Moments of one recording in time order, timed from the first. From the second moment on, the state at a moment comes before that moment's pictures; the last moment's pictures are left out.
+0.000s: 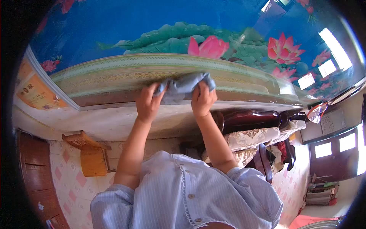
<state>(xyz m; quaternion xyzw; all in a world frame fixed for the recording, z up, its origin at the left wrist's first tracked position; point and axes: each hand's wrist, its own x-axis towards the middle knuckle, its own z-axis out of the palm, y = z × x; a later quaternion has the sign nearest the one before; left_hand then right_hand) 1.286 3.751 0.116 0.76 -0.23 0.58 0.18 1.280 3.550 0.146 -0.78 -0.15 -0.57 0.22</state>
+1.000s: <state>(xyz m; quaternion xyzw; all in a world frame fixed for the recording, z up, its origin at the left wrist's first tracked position) 1.263 3.823 0.071 0.80 -0.12 0.48 0.33 1.262 3.634 0.090 -0.83 -0.11 -0.48 0.26</state>
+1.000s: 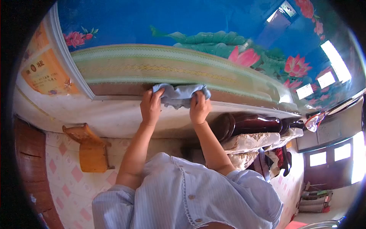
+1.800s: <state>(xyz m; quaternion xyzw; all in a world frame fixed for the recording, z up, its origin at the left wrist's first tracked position) 1.245 3.869 0.081 0.82 -0.01 0.42 0.38 1.265 3.673 0.121 -0.83 -0.21 -0.47 0.24</state>
